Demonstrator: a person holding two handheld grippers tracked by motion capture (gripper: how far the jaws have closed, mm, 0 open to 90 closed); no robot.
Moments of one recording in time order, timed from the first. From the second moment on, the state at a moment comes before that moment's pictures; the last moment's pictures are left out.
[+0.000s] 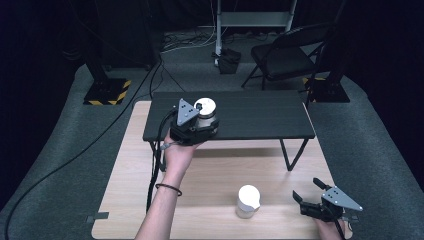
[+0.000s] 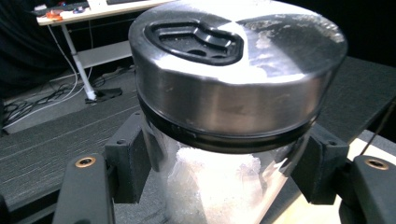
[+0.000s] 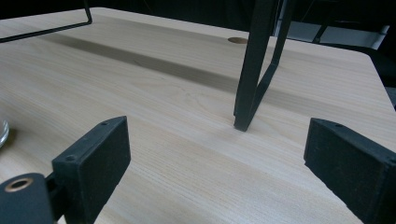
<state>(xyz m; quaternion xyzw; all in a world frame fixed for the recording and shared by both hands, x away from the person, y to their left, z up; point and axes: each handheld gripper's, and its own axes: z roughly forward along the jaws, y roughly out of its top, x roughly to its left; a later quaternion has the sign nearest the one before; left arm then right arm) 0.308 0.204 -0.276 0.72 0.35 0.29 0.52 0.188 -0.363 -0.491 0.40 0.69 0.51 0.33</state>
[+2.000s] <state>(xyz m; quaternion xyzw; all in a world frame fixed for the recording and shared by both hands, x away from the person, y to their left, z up) 0.222 0.295 -0.406 0.72 0.34 0.30 0.53 0.187 -0.362 -0.491 0.40 0.69 0.51 0.33</state>
